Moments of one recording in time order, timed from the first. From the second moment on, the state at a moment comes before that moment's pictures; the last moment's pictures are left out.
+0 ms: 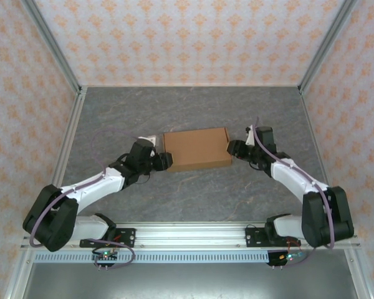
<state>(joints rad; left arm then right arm) -0.48 1.29 0.62 -0.07 0.08 -0.63 0.22 1.31 0.69 -0.14 -0.33 0.51</state>
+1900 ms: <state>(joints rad) -0.21 1.77 1.21 -0.25 0.00 -0.47 0.26 1.61 1.15 -0.21 0.09 0.43</state>
